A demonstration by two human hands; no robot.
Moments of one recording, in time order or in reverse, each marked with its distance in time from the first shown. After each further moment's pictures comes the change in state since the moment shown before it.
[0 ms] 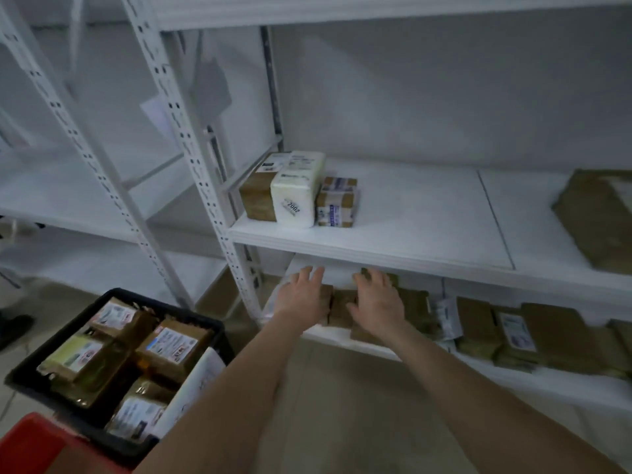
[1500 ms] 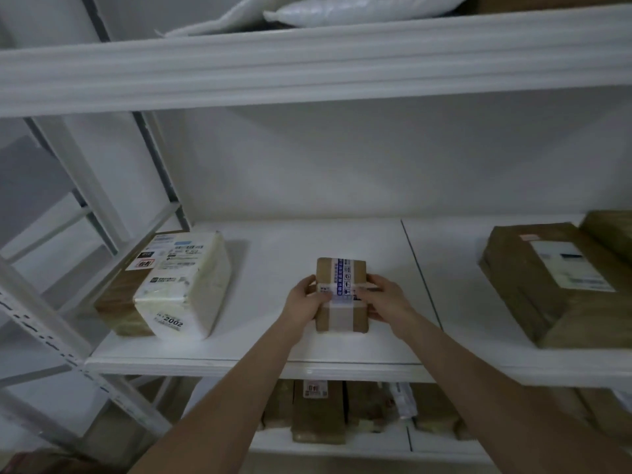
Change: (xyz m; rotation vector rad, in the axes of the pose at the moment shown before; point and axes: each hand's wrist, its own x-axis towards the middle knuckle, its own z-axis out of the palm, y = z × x) left_hand 0.252 0.158 -0.043 -1.366 -0.128 -0.131; right_hand 0.188 0.197 -0.104 1.270 0.072 0.420
